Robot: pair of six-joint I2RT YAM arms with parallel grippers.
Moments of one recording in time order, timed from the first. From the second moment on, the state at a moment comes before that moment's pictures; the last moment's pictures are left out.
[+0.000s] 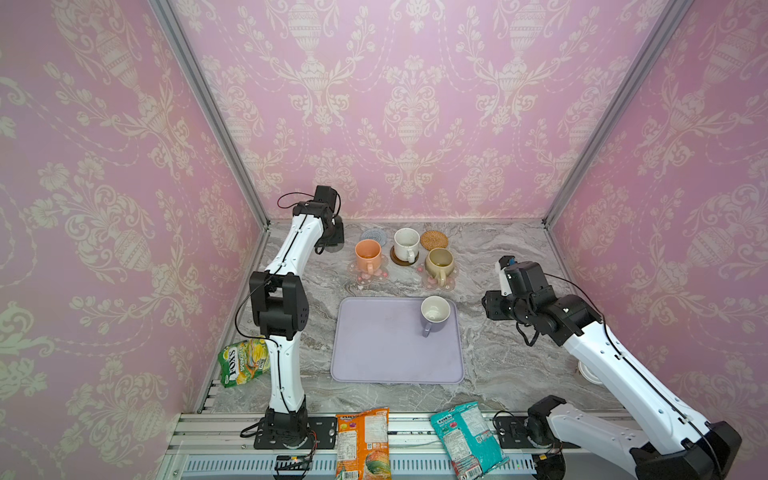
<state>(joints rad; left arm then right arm) -0.10 2.18 2.15 -1.06 -0.08 -0.21 0.41 1.06 1.04 -0.87 0.13 0.35</state>
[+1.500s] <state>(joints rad) -0.26 2.64 2.70 -0.96 -0.03 -0.23 0.29 1.40 1.17 -0.73 0.06 0.25</state>
